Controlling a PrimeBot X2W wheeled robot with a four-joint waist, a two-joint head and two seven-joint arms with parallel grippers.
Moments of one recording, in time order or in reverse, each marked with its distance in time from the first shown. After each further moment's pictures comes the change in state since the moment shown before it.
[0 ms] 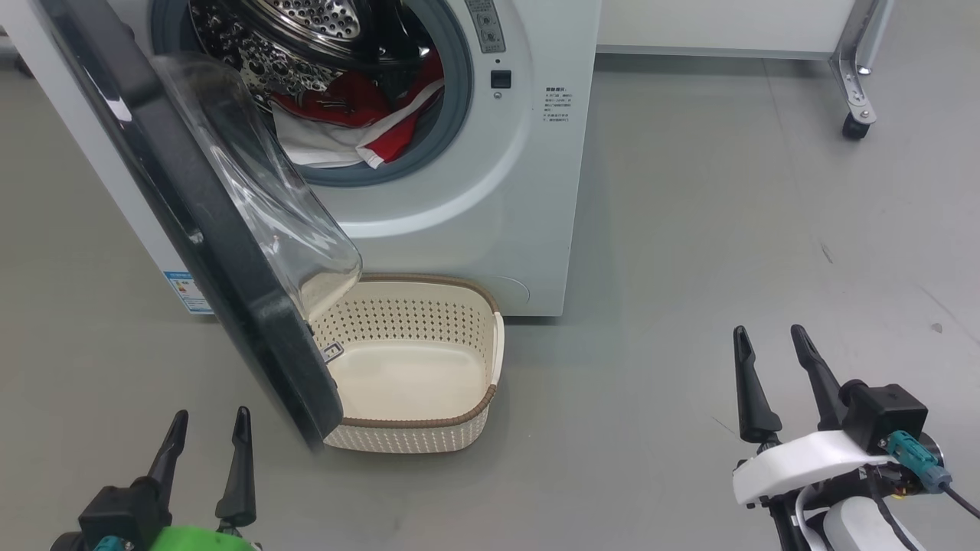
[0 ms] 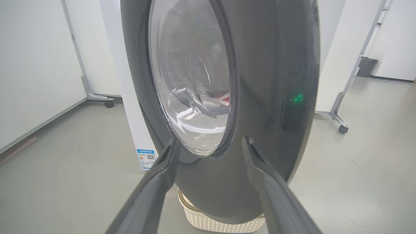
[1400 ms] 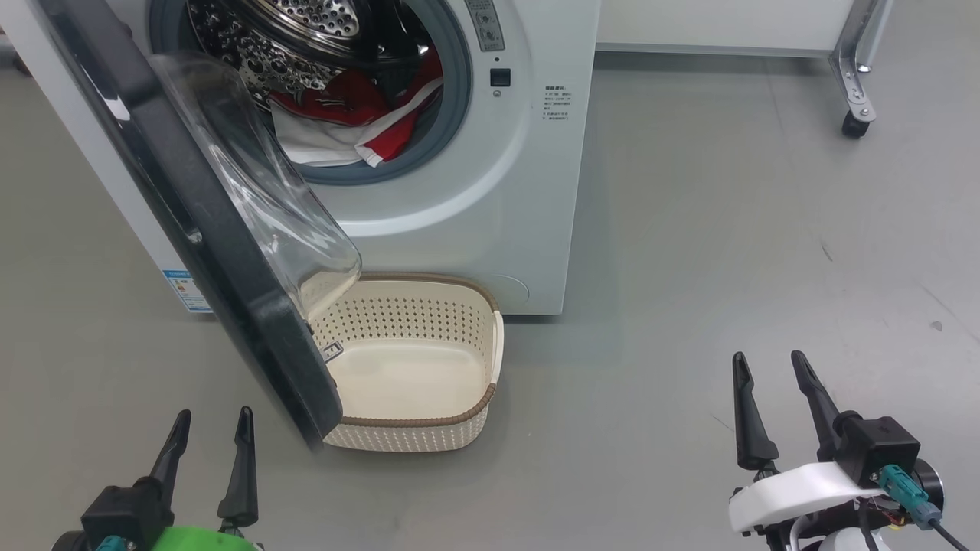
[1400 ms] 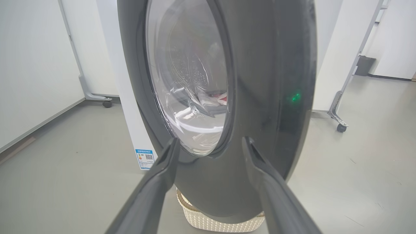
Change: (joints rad) left arm 0.000 -0.002 -0.001 -0.001 0.006 0.000 0.000; right arm 0.091 0.092 -0.104 -0.020 -0.152 0.017 0.000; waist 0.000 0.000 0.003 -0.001
